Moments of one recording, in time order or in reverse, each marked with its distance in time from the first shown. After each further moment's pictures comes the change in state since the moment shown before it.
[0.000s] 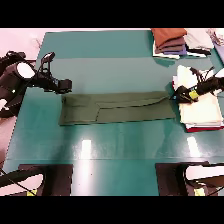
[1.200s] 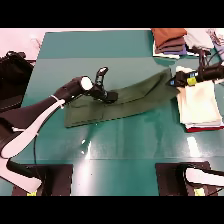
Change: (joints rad) left arm -0.436 -0.394 0.183 -0.191 0.240 -0.031; right arm 0.153 0.189 0.099 0.177 -0.042 -0.041
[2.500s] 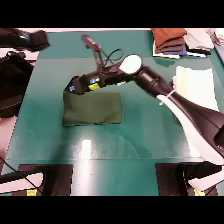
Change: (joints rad) left arm 0.555 0.363 0.341 0.237 -0.280 0.008; right arm 0.918 -0.337 0.435 0.323 -0.419 -0.016
